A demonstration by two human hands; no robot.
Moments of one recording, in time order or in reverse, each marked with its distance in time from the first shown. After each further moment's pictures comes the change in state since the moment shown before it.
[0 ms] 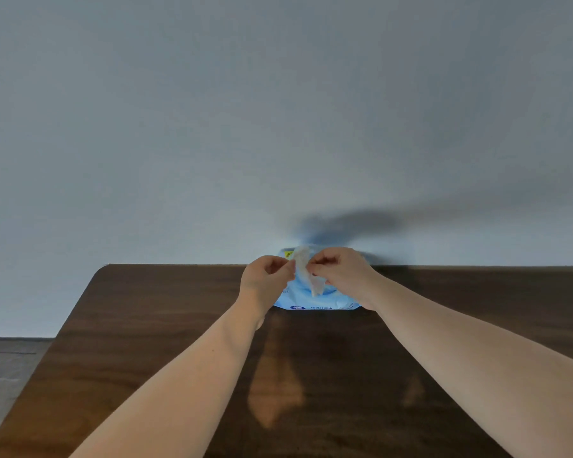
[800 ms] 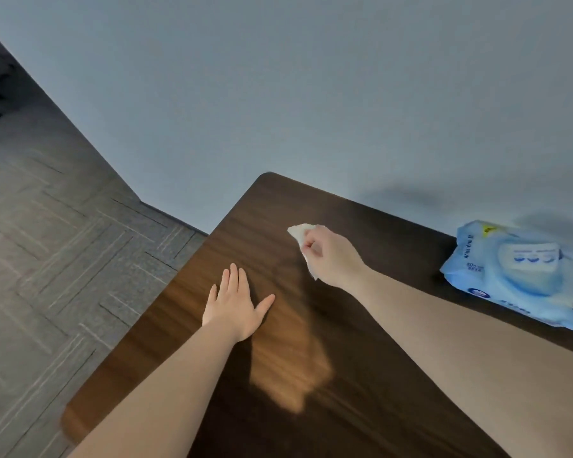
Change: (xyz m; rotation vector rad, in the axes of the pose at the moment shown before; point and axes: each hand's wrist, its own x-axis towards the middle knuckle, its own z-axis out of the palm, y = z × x) left_hand -0.079 -0.220 -0.256 1.044 0.077 -0.396; right_hand 0.014 -0.047 0.301 -0.549 -0.328 -0.492
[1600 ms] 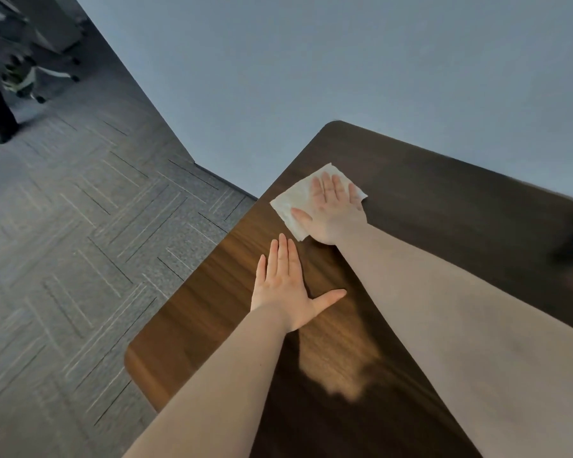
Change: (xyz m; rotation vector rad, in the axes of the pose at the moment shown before) left_hand -0.015 -0.024 0.038 0.033 0.074 0.005; right_hand 0.084 -0.022 0.128 -0.541 -0.197 -0.012
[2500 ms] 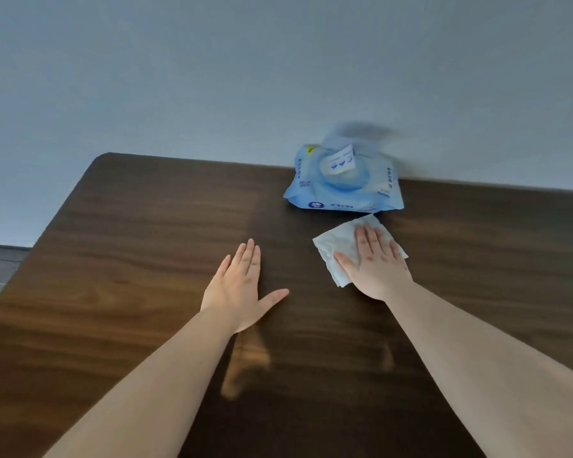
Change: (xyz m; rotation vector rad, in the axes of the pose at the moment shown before) left_hand -0.057 0.209 0.019 0.223 0.000 0.631; right_hand -0.336 0.276 0.027 0.150 -0.011 0.724
